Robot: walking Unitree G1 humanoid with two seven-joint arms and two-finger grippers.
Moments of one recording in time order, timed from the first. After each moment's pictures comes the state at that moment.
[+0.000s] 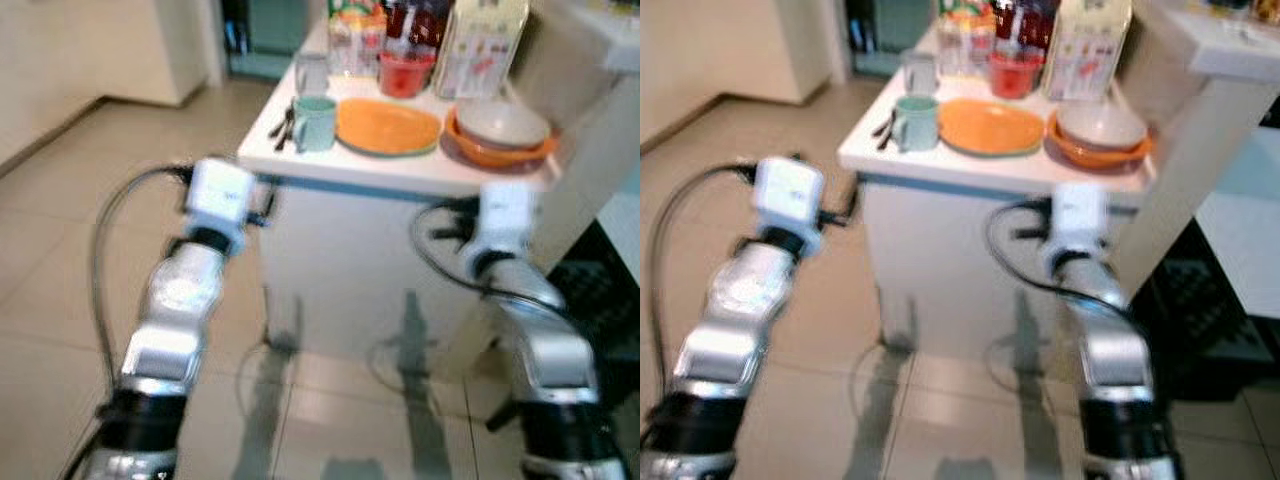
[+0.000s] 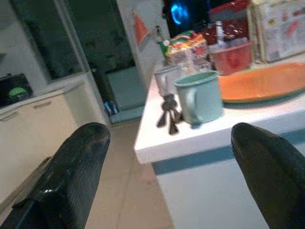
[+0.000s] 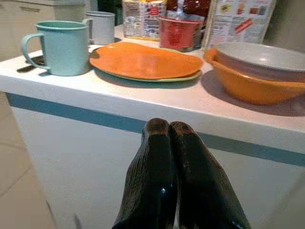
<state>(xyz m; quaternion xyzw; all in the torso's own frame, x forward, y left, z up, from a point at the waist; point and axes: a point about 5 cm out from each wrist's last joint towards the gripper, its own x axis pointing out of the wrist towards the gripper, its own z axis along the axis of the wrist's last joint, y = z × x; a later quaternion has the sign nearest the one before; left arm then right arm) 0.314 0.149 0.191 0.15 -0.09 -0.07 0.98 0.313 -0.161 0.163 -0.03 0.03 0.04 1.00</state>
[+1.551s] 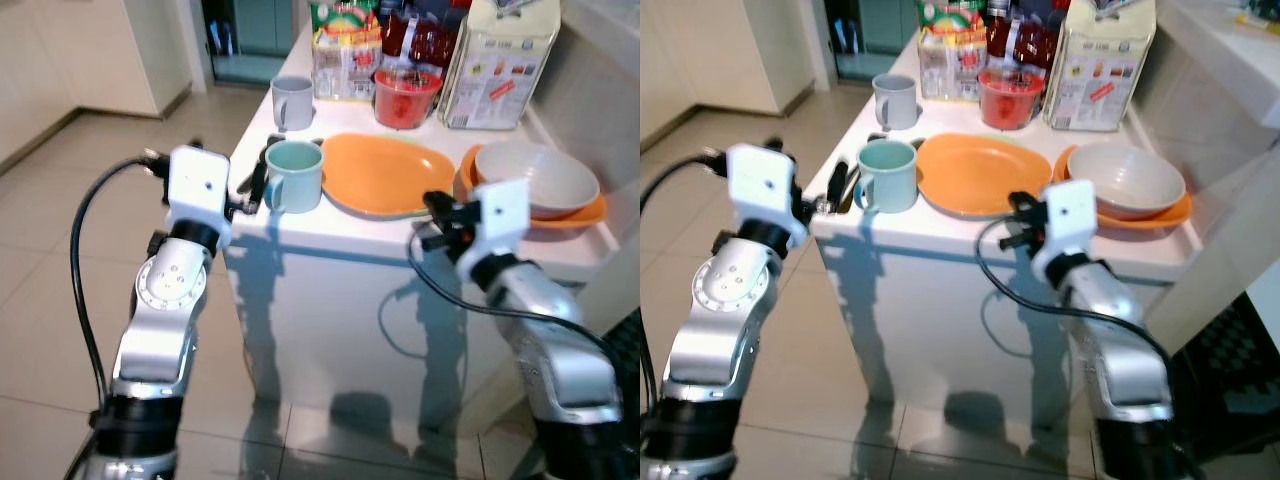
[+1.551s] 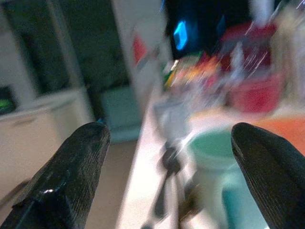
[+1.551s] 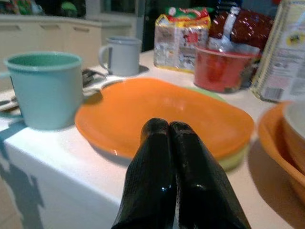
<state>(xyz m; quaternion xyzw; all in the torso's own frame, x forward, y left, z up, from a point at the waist) 0.303 0.144 0.216 0.10 -0.16 -0.09 0.98 0.293 -0.160 0.175 -0.03 -0.02 0.16 0.99</state>
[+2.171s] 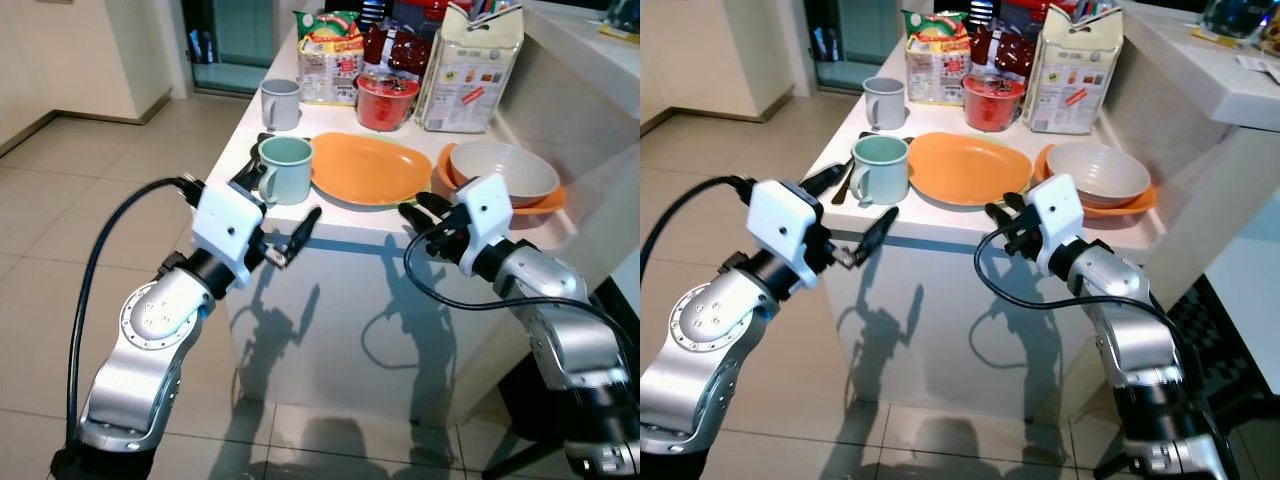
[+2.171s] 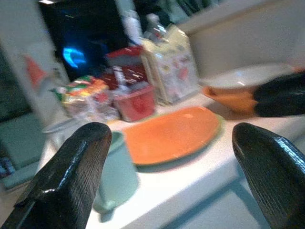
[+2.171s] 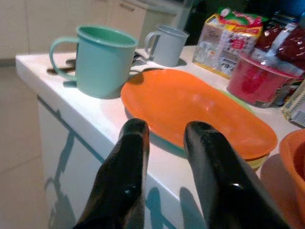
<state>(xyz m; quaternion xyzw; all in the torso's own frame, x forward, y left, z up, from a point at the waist) 0.262 0.129 0.202 0.15 -0.11 -0.29 0.94 0.322 -0.159 0.173 -0.12 0.00 0.31 0.94</state>
